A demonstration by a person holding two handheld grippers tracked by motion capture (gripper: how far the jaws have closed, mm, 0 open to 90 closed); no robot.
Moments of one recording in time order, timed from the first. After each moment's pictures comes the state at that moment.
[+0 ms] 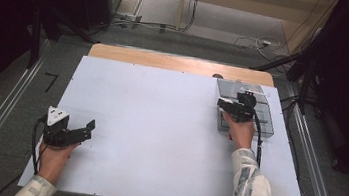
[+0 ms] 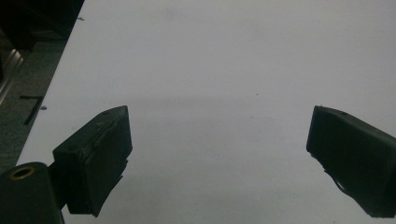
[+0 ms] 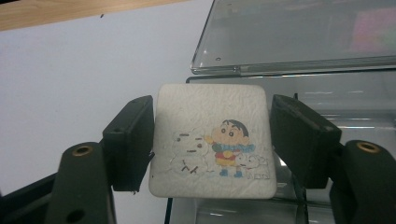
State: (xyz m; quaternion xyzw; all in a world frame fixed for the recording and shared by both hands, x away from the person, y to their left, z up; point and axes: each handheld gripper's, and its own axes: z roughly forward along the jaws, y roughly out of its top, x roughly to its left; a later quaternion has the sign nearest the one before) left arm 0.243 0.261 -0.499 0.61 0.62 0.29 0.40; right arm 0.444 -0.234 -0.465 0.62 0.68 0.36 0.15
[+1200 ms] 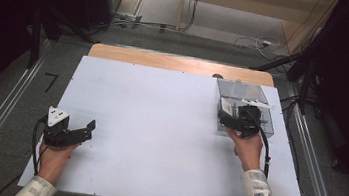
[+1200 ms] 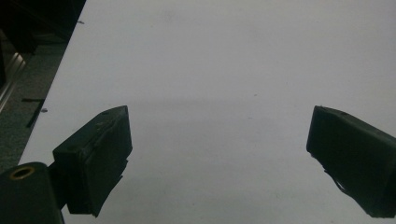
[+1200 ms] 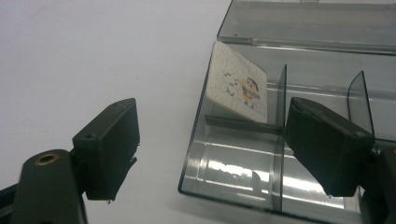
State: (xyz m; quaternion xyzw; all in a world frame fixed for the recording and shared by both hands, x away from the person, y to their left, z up) left arm 0.241 0.259 -0.498 0.62 0.61 0.30 0.39; right arm 0.379 -0.235 -0.441 0.56 0.72 0.35 0.20
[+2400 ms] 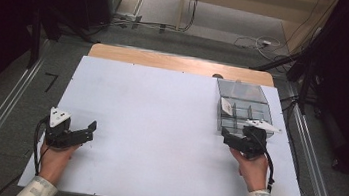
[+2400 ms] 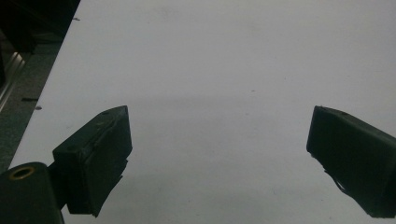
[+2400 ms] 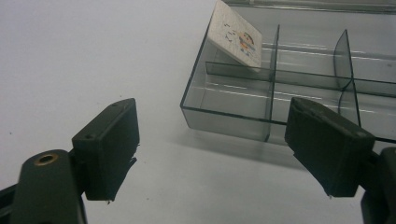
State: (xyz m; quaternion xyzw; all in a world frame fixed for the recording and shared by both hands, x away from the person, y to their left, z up) left arm 0.241 0.256 -0.500 0.62 0.61 0.30 0.39; right arm 0.326 -0.254 -0.454 0.55 0.72 0.37 0.21
